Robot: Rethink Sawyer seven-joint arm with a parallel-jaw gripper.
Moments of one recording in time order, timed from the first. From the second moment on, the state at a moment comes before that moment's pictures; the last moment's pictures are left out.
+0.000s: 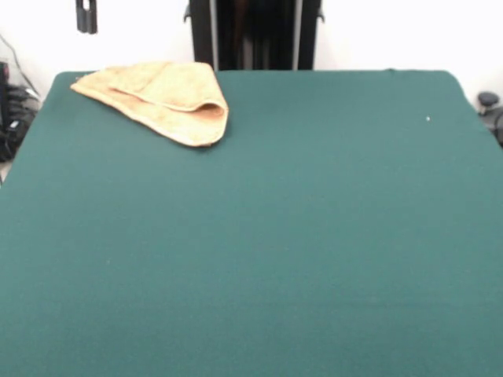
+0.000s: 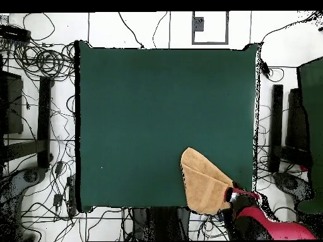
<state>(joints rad) -1.15 -0.98 0.48 2.22 -0.94 0.16 2.07</state>
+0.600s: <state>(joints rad) -0.82 -0.97 0.35 2.23 -1.10 0.11 2.07</state>
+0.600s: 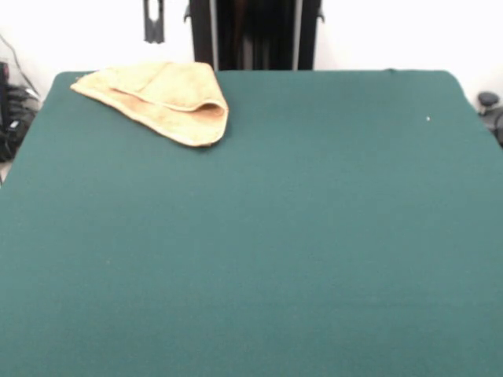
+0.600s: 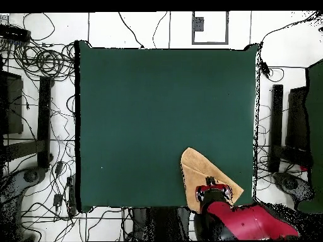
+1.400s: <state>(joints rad) -0.38 -0.72 -0.07 2.18 -1.12 -0.07 2.07</state>
